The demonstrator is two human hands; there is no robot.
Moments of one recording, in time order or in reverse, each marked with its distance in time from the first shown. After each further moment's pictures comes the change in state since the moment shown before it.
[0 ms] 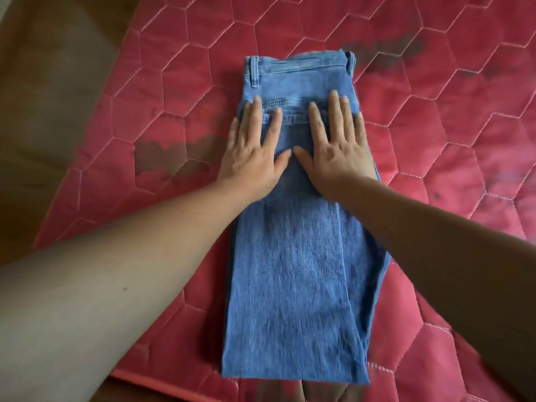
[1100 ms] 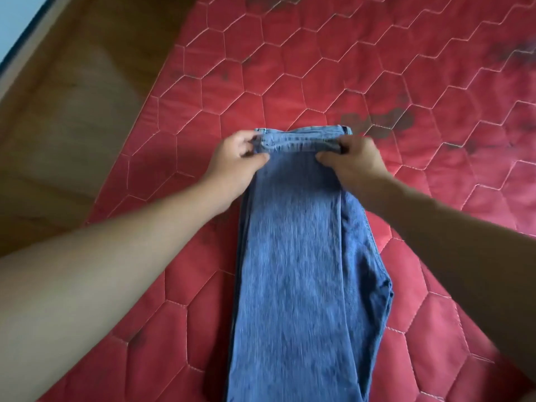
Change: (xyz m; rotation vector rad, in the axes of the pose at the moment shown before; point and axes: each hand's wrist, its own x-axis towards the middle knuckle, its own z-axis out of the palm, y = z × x) left_hand 0.066 -0.038 -0.091 -1.167 0.014 -0.449; right_hand 0.078 0.014 -0.093 0.976 -0.039 0.368
